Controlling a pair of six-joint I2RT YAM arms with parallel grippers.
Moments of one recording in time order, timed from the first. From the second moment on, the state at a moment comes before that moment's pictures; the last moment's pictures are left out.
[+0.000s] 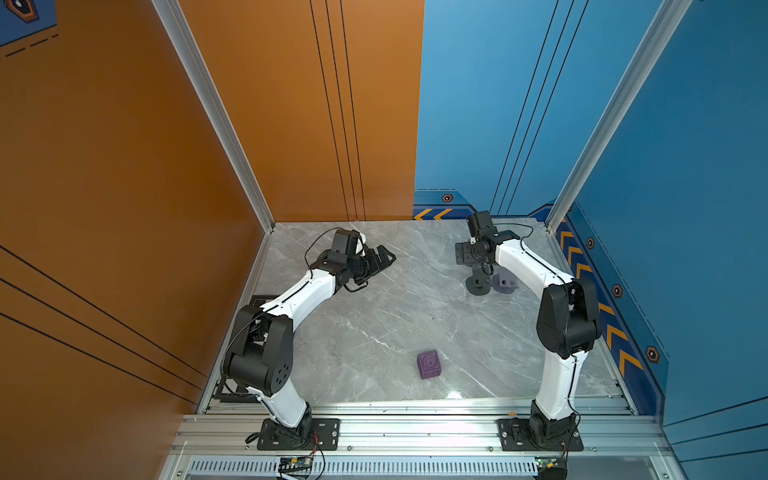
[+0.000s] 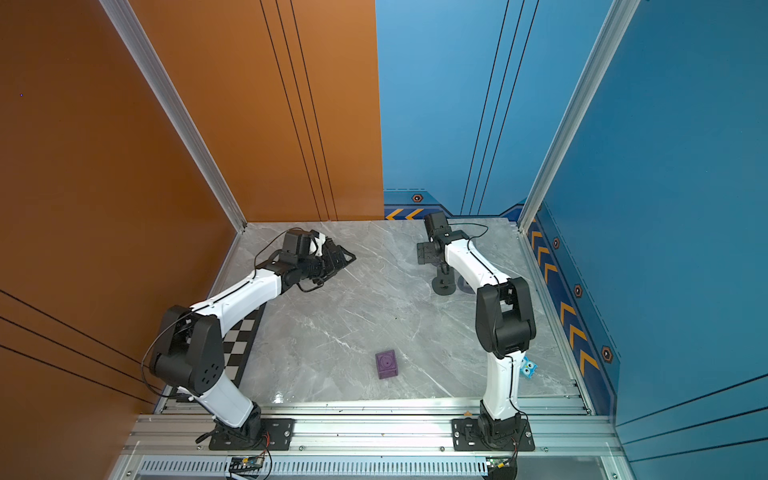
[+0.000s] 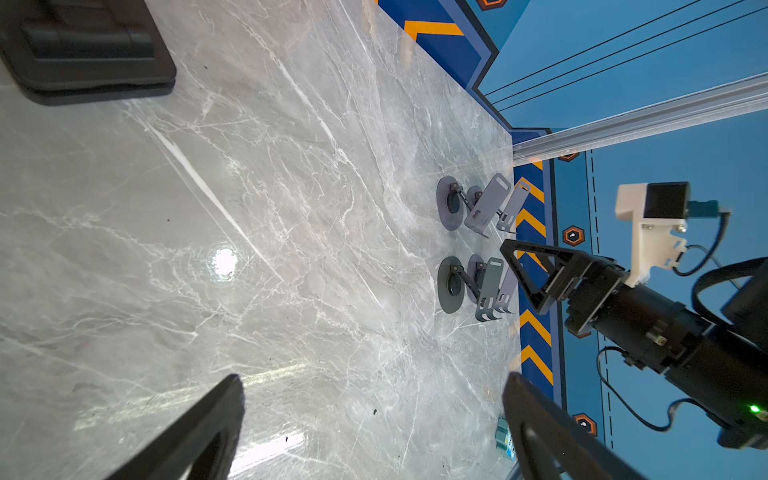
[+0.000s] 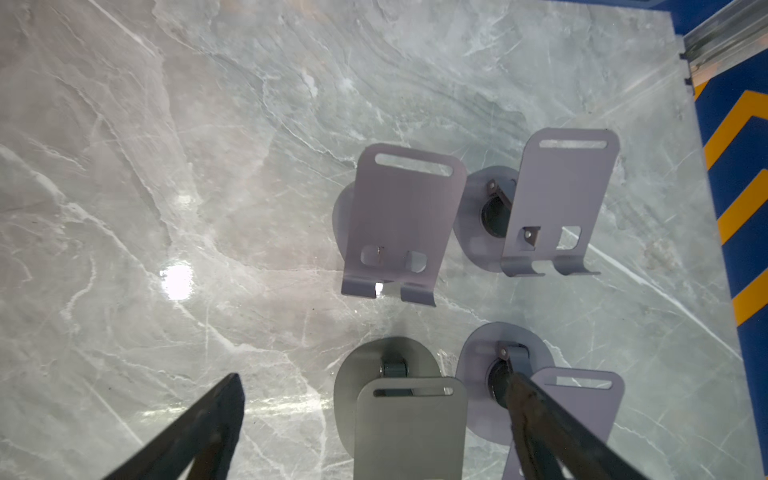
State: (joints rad) left arm -0.30 1.67 1.20 -0.21 0.40 -0.78; right arm 0.29 1.97 1.67 -0.67 0.25 0.18
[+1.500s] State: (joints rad) left arm -0.10 2.30 2.18 -1.12 -0.16 -0.63; right arm 0.58 1.88 1.85 -0.77 -0.20 0.30
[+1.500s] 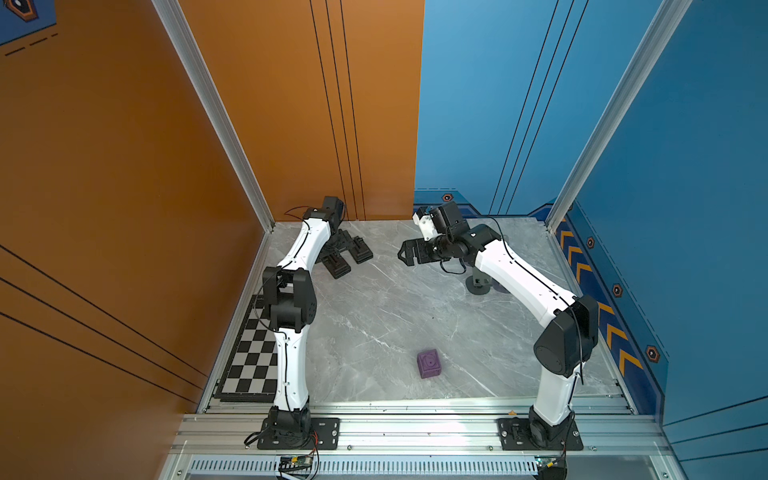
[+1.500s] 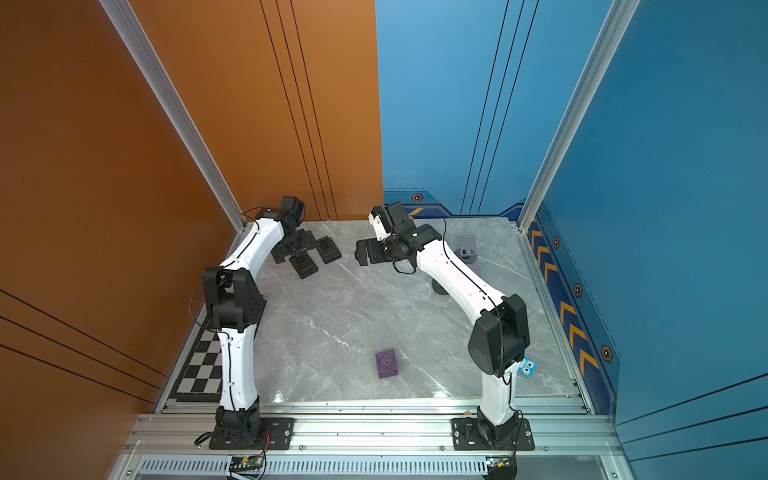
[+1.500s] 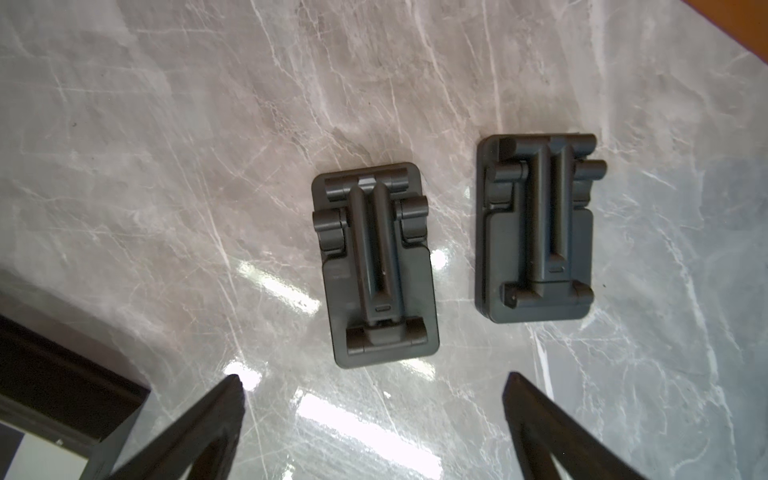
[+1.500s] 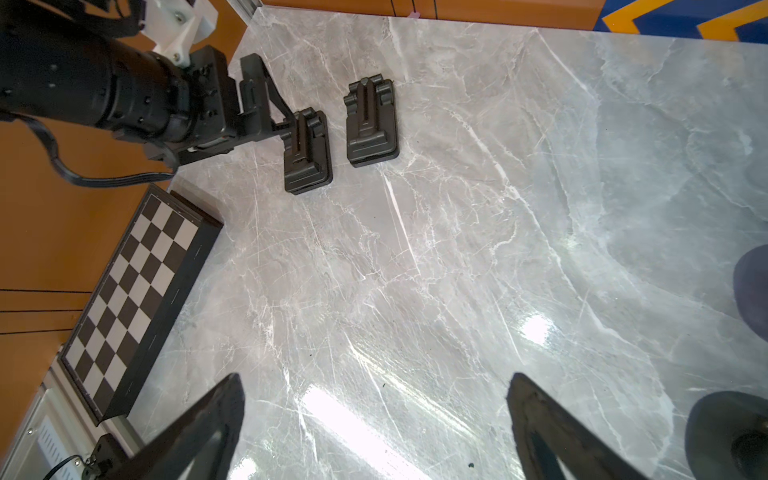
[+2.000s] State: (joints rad) left arm -0.06 2.52 2.39 -1.21 -0.11 -0.66; right arm 0.60 1.88 1.85 -0.75 -0.25 0.32
